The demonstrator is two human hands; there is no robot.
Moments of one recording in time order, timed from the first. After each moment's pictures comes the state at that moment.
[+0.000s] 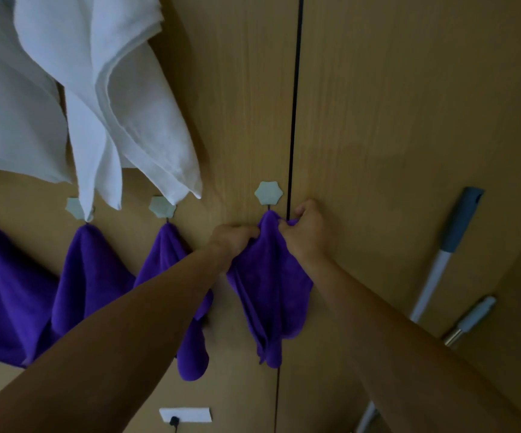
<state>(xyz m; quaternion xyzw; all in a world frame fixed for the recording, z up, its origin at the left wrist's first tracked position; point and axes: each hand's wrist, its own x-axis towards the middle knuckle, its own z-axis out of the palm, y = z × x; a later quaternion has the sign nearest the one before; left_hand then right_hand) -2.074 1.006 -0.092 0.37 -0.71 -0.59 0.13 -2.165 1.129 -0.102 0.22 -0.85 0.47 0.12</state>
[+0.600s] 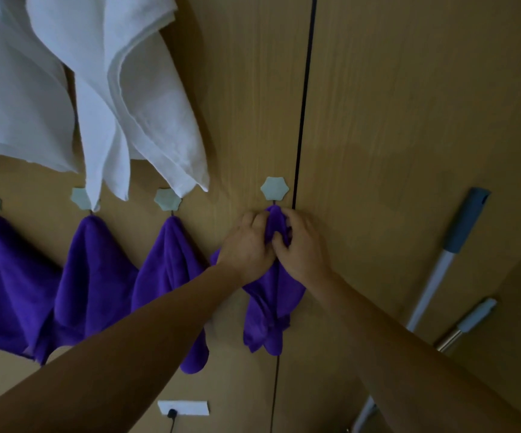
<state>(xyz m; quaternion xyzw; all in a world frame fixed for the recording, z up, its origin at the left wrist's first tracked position) -2.068 1.020 -0.127 0.08 -0.92 -0.15 0.34 -2.150 1.134 -0.132 0.41 -0.78 0.44 0.14</state>
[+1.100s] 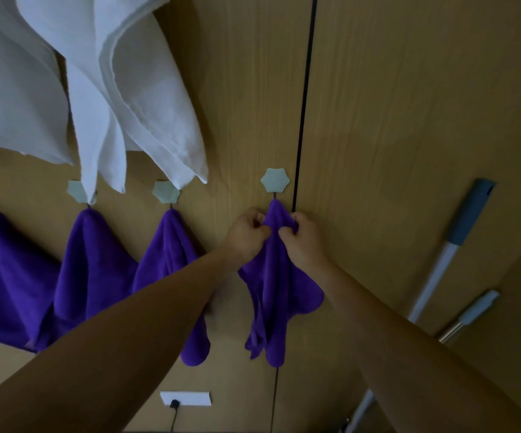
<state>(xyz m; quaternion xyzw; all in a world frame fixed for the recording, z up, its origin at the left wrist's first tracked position) -2.075 1.019 -0.115 0.20 -0.80 -0.51 0.22 -2.154 1.131 -0.133 0.32 -0.77 0.55 -0.02</state>
